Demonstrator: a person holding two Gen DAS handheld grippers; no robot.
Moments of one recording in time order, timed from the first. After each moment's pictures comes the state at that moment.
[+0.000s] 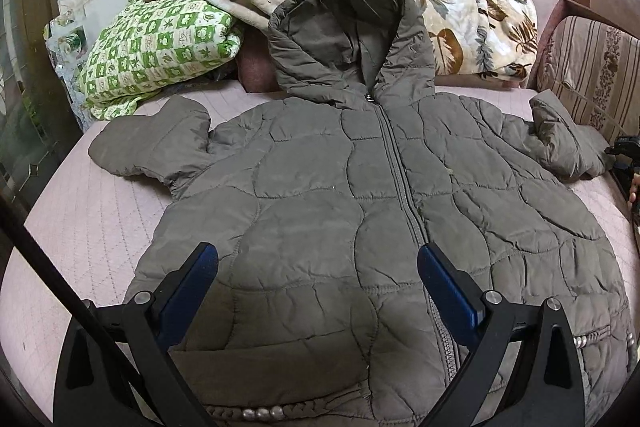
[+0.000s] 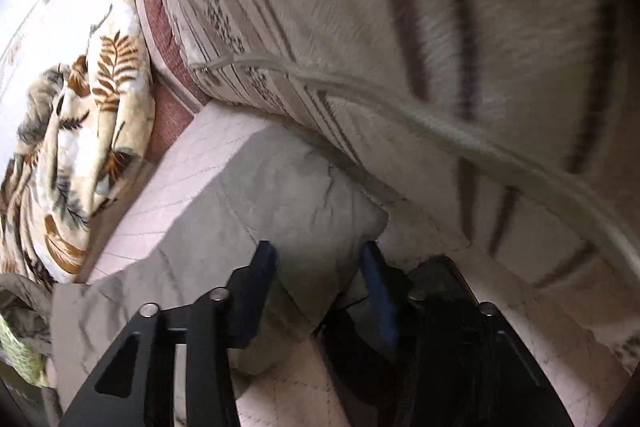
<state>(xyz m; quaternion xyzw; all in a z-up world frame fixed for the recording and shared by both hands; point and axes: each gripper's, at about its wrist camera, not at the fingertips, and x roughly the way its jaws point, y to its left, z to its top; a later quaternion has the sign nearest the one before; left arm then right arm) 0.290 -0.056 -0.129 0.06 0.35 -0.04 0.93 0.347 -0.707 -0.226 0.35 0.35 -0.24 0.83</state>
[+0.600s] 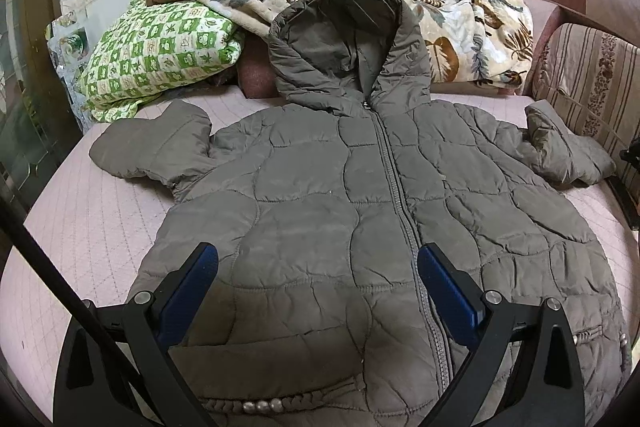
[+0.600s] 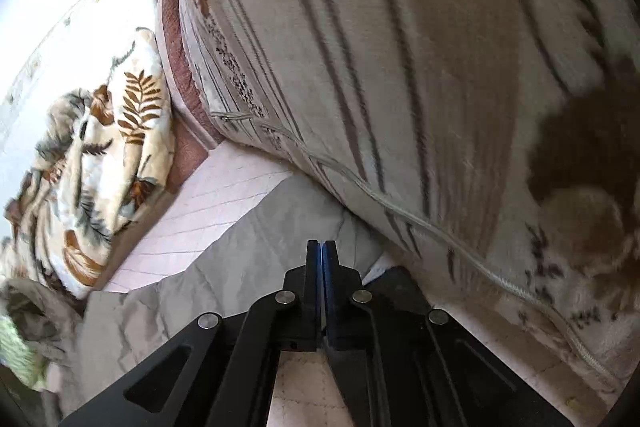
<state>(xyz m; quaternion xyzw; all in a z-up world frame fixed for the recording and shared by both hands) 0.280 -0.053 -0.124 0.05 0.35 -0.04 0.94 0.304 -0.704 -0.176 0.35 0.30 -0.25 0.85</state>
